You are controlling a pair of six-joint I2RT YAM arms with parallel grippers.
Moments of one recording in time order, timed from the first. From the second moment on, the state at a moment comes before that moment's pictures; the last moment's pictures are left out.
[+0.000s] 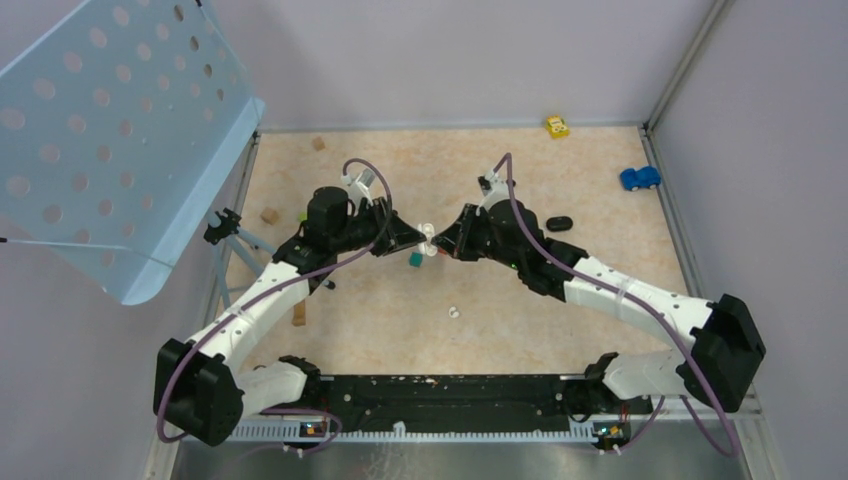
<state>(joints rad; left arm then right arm) -0.42 1.15 0.83 -0.10 0.56 -0.89 0.87 1.26 0.94 -0.03 0.02 0.81</state>
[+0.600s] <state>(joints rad) -0.42 1.15 0.83 -0.10 0.55 -0.89 0.89 1.29 0.94 -0.01 0.03 0.81</state>
